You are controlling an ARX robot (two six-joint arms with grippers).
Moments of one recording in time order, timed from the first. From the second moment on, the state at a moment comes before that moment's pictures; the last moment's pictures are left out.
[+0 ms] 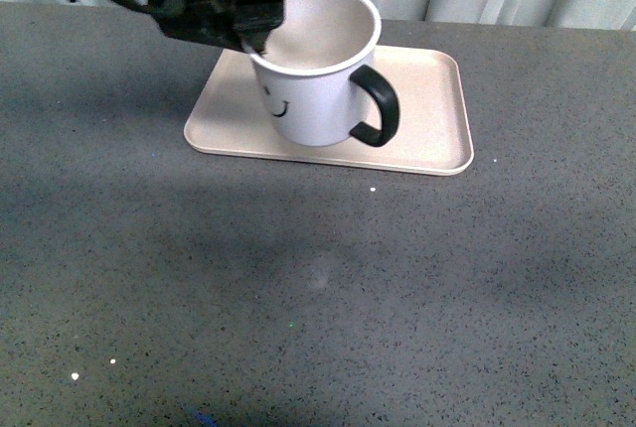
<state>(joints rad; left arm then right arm) -0.48 1.93 1.39 -0.38 -0.05 -0.40 0.00 0.00 0.02 0.00 0.00 -0.01</state>
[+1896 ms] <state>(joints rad) -0.40 1.78 1.28 -0.04 -0.06 -0.23 0.00 0.00 0.02 0.00 0.00 -0.01</state>
